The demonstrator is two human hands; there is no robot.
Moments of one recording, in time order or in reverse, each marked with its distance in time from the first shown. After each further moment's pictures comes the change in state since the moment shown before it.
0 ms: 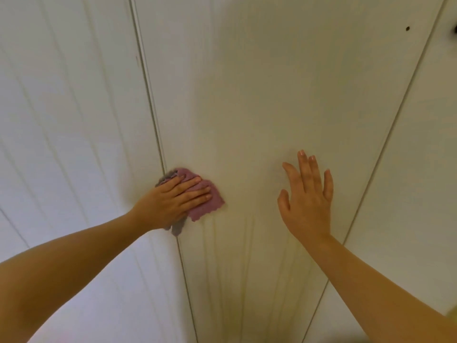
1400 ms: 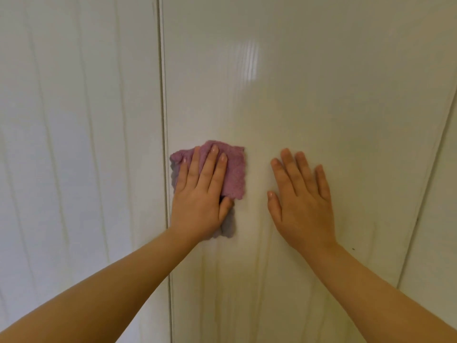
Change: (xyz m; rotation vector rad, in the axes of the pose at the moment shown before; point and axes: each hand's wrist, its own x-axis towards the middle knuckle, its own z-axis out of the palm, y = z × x) left_hand 0.068 0.086 0.016 -0.116 0.343 -0.823; right_hand -0.025 -0.021 0.079 0.022 0.271 -0.254
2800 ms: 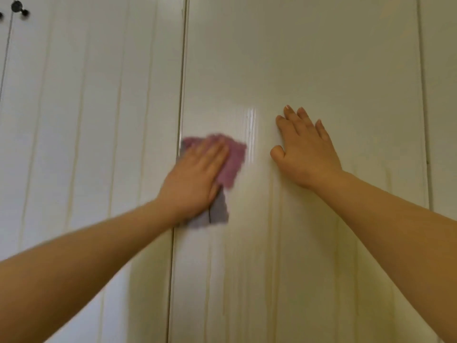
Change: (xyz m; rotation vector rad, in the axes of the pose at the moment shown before) left_hand -0.052 -0.023 -0.003 0.100 -0.039 0.231; right_hand -0.007 -0.017 -0.019 0.082 -0.271 0.099
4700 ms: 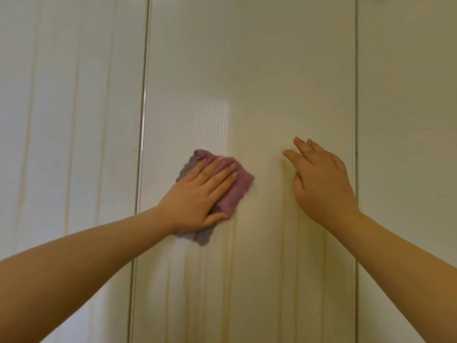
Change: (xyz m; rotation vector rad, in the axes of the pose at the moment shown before) left_hand -0.005 0.063 0.018 0.028 -0.032 0.326; right_hand -0.095 0.061 -0.012 -0.078 0.101 0.021
